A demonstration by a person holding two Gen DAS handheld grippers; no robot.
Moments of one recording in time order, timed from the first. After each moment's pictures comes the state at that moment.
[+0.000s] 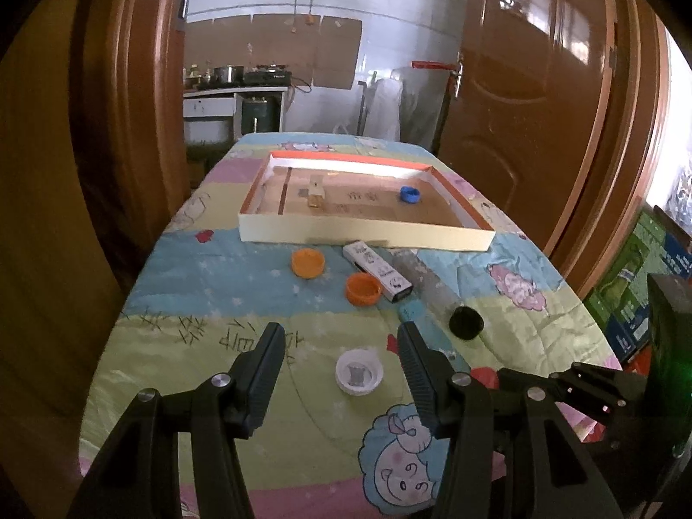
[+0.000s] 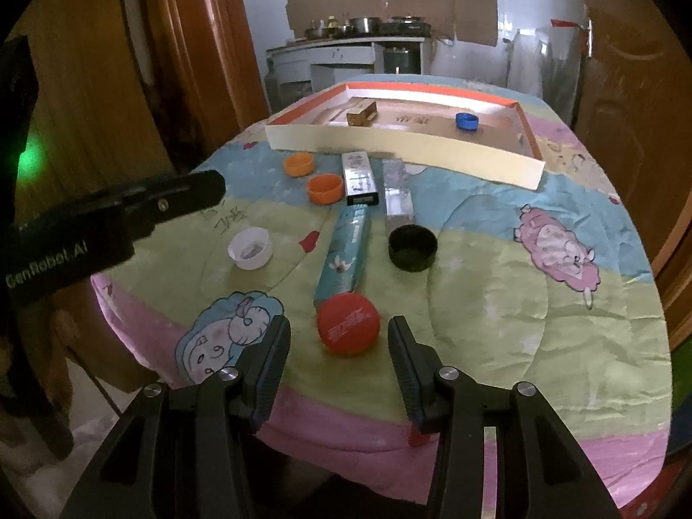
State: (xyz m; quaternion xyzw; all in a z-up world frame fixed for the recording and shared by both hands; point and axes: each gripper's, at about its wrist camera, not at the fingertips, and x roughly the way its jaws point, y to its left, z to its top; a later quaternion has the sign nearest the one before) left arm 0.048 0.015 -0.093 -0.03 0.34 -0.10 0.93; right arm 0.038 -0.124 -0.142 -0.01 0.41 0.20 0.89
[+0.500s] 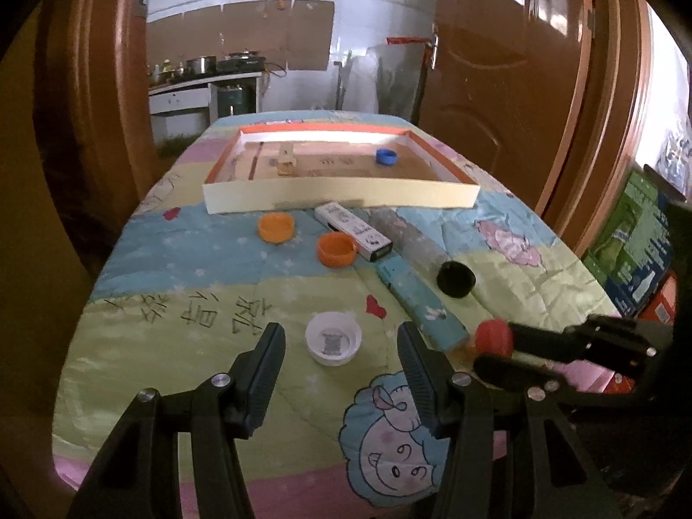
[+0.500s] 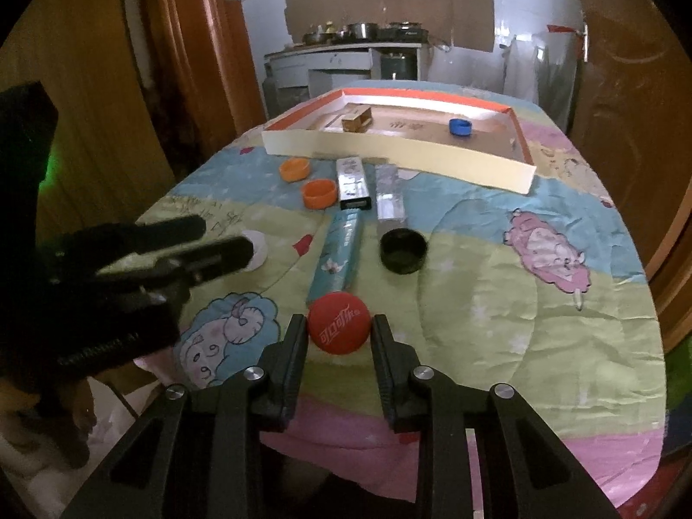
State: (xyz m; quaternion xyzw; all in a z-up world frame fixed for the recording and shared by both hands) left arm 0.048 -0.002 -0.120 0.00 0.37 -0.13 0.92; right arm 0.033 -0.131 -0.138 -0.02 0.40 0.19 0.90
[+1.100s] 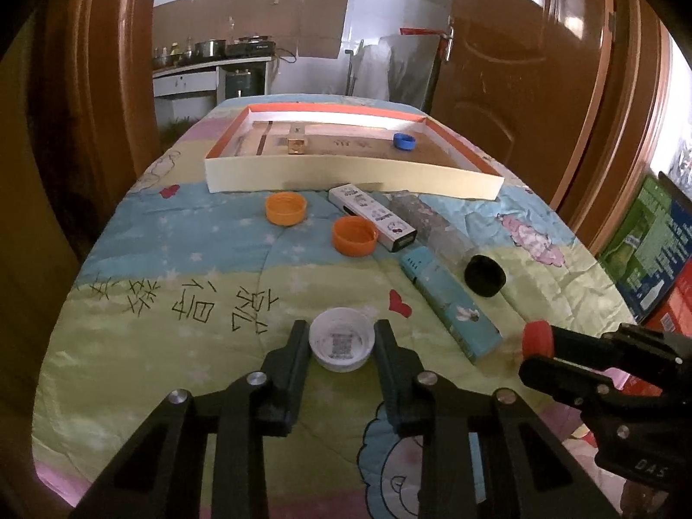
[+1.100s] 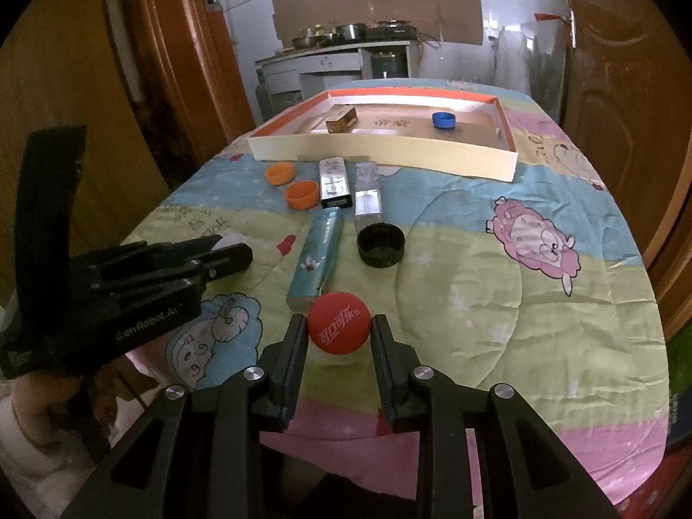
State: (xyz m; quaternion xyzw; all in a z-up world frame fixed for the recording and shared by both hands) left arm 0.066 0.006 -0.137 -0.02 0.39 -0.12 0.91; right arm 0.033 -0.145 -0.140 0.01 0.40 0.18 0.90
